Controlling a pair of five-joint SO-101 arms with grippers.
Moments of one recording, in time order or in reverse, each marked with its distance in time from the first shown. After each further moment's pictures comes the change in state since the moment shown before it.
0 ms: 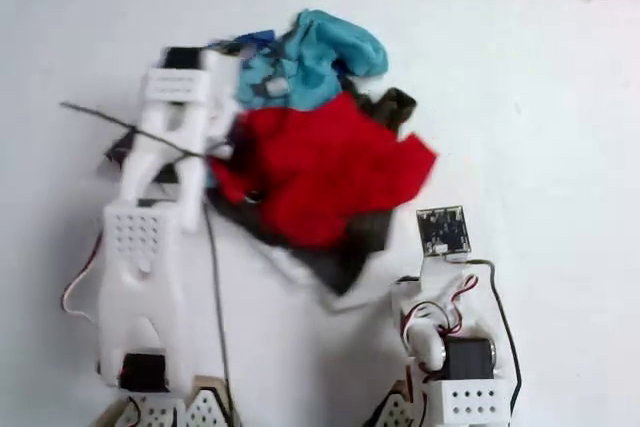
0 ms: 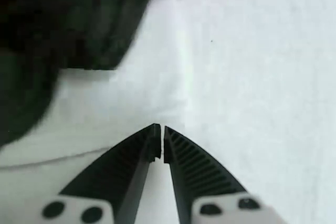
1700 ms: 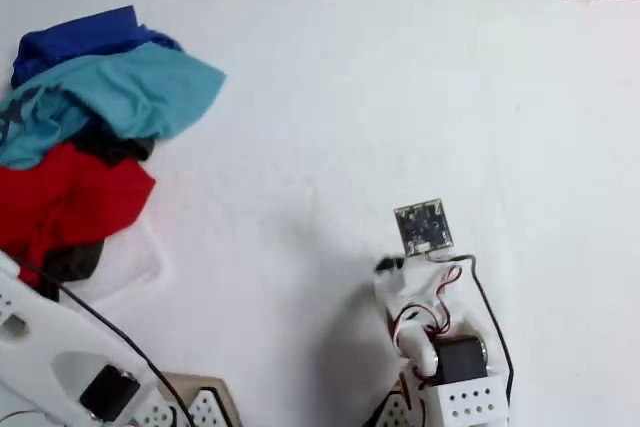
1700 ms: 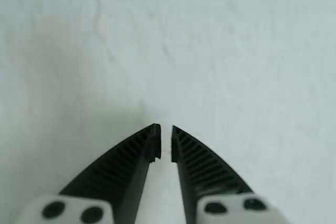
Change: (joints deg) left arm -54.2 -6.2 -0.4 0.9 -18.9; right arm -8.4 0.0 0.0 -14.2 -0.4
